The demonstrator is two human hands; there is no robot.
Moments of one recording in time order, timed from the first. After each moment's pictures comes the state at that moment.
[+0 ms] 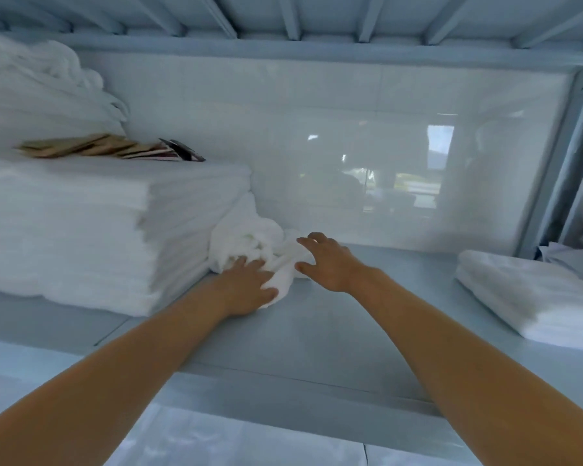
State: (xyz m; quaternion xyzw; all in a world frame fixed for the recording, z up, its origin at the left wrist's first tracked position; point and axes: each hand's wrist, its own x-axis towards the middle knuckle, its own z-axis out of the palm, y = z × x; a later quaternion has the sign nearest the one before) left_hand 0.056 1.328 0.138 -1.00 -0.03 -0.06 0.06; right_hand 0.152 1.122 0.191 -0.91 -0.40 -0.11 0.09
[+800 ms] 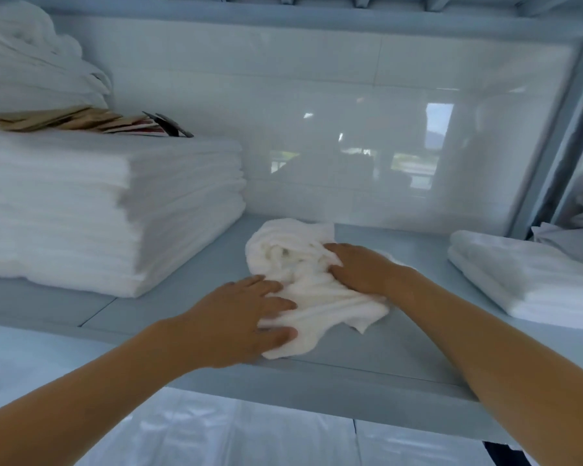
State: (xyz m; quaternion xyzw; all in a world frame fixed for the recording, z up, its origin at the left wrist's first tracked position) left_hand -0.063 1.256 0.146 -0.99 0.09 -0.05 -0.06; right_hand 0.160 1.050 0.170 -0.93 -0.37 -0.04 0.06
